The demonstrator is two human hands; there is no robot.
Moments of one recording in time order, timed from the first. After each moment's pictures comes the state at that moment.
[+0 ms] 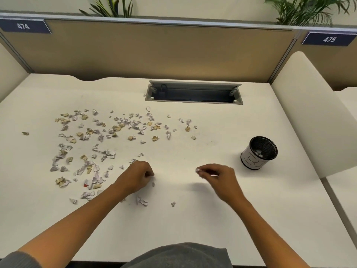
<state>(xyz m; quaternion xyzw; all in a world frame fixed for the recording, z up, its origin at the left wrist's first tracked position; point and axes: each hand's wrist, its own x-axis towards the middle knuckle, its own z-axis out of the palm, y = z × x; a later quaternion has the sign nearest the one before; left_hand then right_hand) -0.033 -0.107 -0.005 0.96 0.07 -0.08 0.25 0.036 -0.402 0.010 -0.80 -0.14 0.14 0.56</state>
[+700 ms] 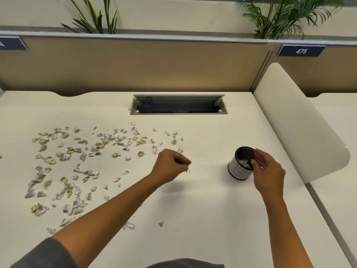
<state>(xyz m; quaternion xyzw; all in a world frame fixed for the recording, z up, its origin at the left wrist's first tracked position) 0.065 -0.222 0.056 0.83 0.12 -0.05 0.54 0.108 -0.511 0.043 -0.84 0.08 -0.11 0.52</state>
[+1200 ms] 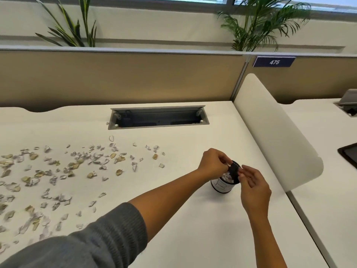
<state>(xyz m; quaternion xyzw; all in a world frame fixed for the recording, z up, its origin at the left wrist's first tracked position) 0.164 -0.382 0.077 0.83 0.02 -0.13 0.55 0.106 -0.525 0.033 -0.78 0.13 -0.14 0.59</state>
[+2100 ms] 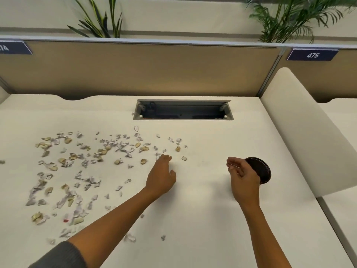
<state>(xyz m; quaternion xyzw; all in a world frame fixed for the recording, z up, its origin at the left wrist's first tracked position) 0.079 -0.187 -0.008 0.93 0.14 0.00 0.34 0.113 -0.440 0.021 -0.79 0.03 -0.04 0.61</state>
